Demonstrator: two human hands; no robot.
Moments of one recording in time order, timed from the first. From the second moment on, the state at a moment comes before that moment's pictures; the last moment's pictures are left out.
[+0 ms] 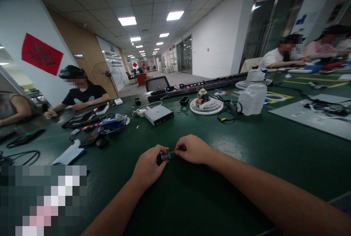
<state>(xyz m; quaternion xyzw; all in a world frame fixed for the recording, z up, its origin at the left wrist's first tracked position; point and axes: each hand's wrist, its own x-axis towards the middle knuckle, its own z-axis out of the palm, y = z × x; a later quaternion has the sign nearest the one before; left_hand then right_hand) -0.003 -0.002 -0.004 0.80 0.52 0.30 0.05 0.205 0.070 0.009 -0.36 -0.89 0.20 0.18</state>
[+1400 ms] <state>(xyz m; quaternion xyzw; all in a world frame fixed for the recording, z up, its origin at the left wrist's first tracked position) 0.002 -0.003 -0.004 0.77 0.52 0.36 0.11 0.196 0.072 0.002 -0.32 -0.80 0.40 0.31</state>
